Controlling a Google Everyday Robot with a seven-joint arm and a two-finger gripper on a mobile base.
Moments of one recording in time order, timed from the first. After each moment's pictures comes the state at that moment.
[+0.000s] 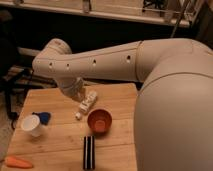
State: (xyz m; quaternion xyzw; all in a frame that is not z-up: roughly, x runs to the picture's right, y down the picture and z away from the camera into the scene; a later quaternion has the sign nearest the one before) arm -0.119 0.038 0.657 -0.22 0.18 0.34 0.90
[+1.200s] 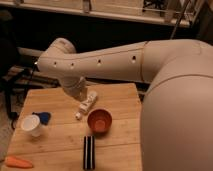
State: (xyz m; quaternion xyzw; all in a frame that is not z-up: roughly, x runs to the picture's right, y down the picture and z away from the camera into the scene) arm -0.093 0.030 0.667 -0.22 0.15 0.39 0.88
